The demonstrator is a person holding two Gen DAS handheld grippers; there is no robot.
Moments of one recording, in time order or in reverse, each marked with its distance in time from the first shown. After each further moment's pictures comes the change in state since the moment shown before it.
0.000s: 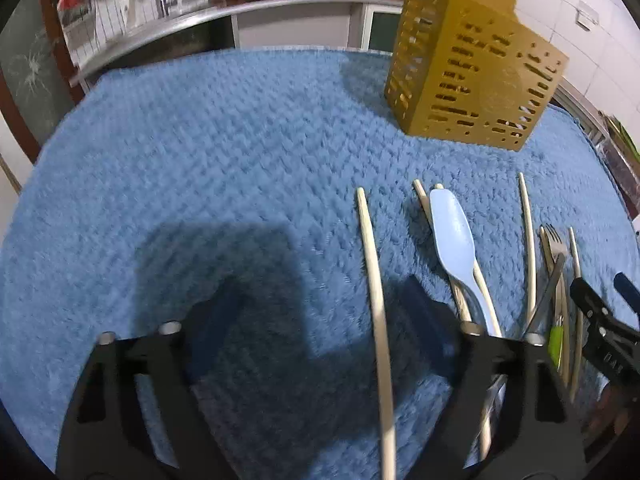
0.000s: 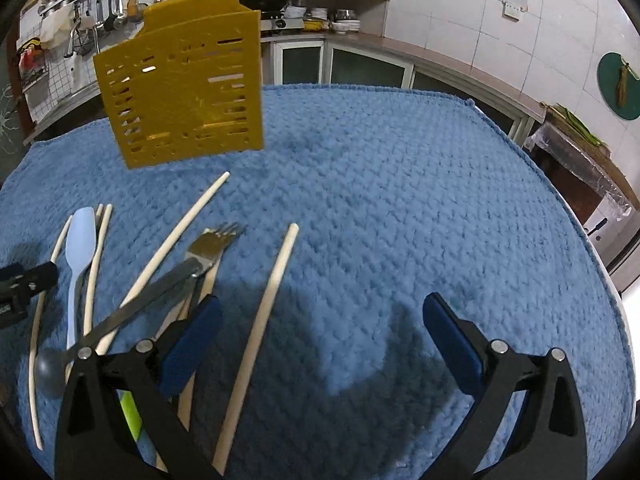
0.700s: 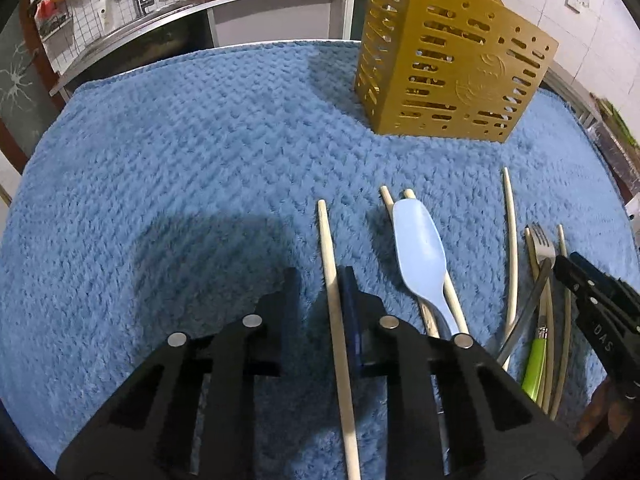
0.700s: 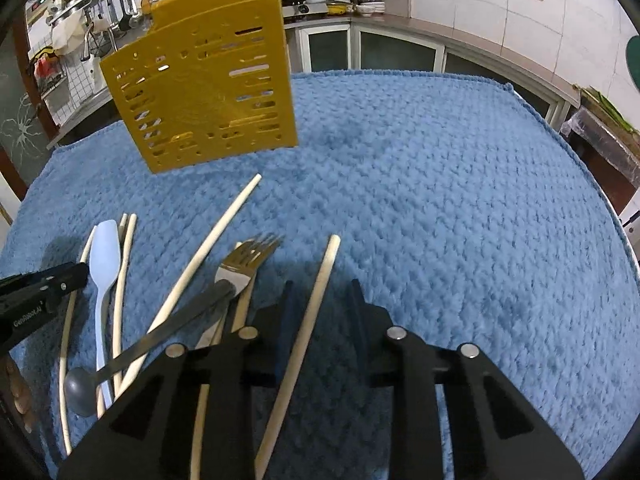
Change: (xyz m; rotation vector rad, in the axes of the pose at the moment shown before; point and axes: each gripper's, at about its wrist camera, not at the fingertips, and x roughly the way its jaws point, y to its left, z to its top) left arm 0.003 -0.022 0.014 0.068 0.052 -0.020; right arm 0.017 0.004 0.018 0.013 0.070 0.141
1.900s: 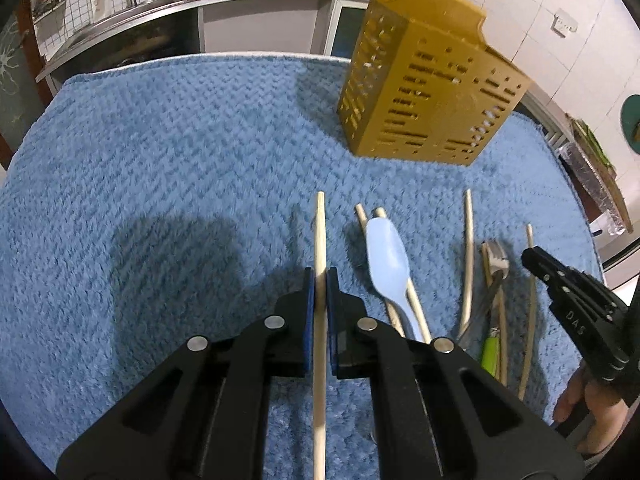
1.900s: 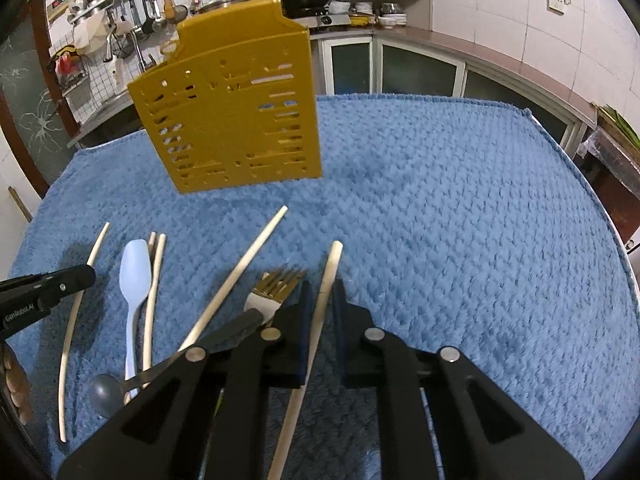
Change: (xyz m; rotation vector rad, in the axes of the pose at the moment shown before) left arm -0.030 0.014 0.007 -0.049 -0.025 -0.144; right arm -0.017 0.001 0.018 -0.043 -0.038 0.078
